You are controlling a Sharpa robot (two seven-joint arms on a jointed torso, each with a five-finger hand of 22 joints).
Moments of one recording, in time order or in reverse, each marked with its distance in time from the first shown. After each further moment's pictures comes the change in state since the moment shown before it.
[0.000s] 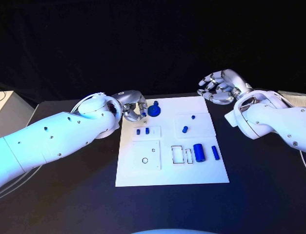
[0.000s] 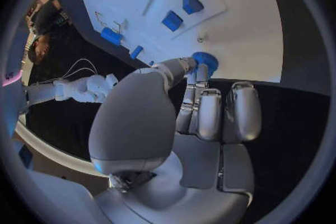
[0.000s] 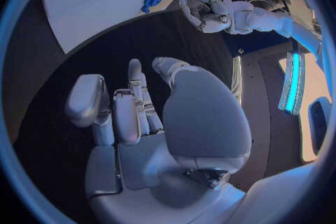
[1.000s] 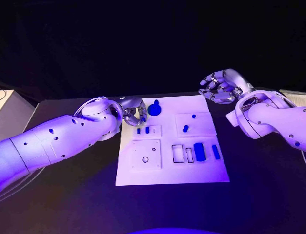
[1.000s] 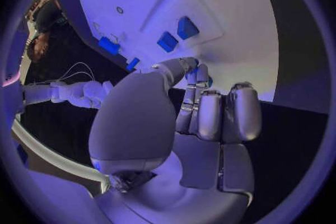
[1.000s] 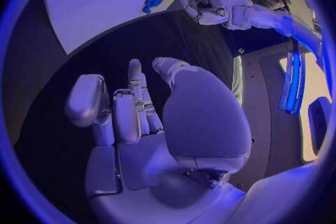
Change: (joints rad) left arm -0.020 0.015 -0.012 -0.032 0.008 0.037 -0.015; left_hand 0.000 0.000 0.000 0.000 0.000 0.003 0.003 -0.004 -0.003 0.003 0.004 -0.006 -0.001 0.000 0.000 0.000 -0.004 0.000 0.000 0.000 0.000 0.000; right arm 0.000 0.000 0.000 0.001 0.000 0.000 -0.001; right_hand 0.000 0.000 0.000 0.000 0.000 0.000 0.000 0.000 0.001 0.000 0.000 0.000 0.000 0.000 0.000 0.000 0.000 0.000 0.000 0.000 0.000 0.000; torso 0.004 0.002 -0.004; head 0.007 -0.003
